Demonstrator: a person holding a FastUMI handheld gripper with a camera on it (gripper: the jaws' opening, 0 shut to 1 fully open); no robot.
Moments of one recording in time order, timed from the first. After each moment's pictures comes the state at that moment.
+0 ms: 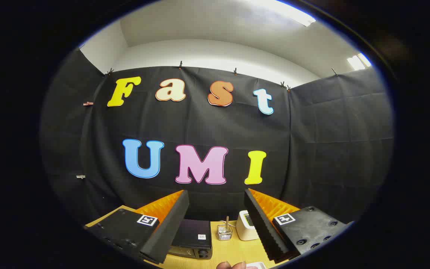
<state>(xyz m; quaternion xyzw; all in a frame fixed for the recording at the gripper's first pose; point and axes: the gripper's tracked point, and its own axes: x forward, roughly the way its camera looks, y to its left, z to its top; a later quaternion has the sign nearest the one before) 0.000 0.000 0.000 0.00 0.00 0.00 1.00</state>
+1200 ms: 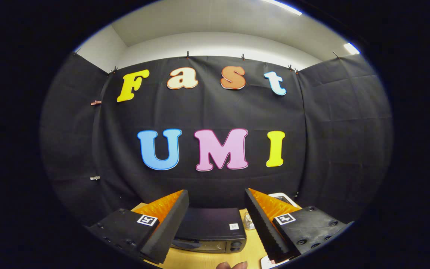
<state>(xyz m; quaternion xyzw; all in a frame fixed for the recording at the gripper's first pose) 0.007 0.097 -0.097 0.05 0.05 0.04 1.00</state>
